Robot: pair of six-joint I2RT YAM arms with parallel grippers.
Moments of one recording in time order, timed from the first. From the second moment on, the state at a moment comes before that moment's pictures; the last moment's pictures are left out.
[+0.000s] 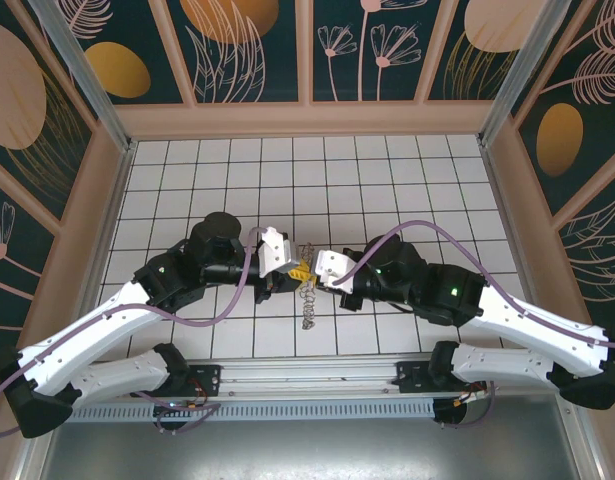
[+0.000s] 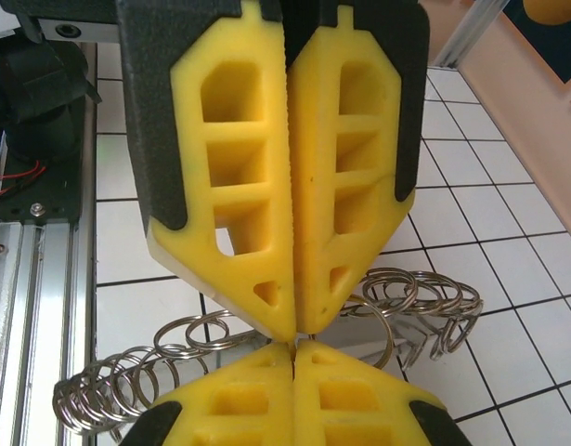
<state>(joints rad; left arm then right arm) -0.88 1.00 0.98 -0.42 0.56 0.23 1.17 0.94 1.03 -0.58 -0.03 -0.37</state>
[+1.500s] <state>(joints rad) -0.88 0.84 0.80 -0.10 0.65 0.04 1.19 0.88 1.00 -0.47 -0.12 -0.34</state>
